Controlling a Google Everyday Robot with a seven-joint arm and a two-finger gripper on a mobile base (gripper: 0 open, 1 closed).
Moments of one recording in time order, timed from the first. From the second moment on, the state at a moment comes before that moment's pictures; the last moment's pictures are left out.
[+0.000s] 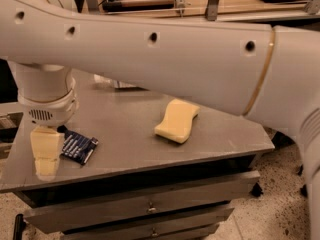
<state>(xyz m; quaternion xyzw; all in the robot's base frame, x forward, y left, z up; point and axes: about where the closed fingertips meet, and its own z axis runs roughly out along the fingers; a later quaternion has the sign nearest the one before) 0.418 0.205 0.851 -0.70 0.70 0.06 0.07</state>
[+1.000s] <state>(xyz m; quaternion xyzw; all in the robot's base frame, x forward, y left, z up) 0.414 0.193 0.820 -0.69 0.72 0.06 0.08</state>
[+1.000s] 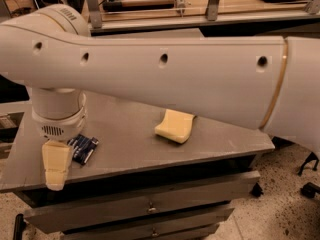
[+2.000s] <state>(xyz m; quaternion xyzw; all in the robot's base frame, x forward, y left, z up) 0.411 0.192 0.818 -0.68 0.73 0.05 0.08</state>
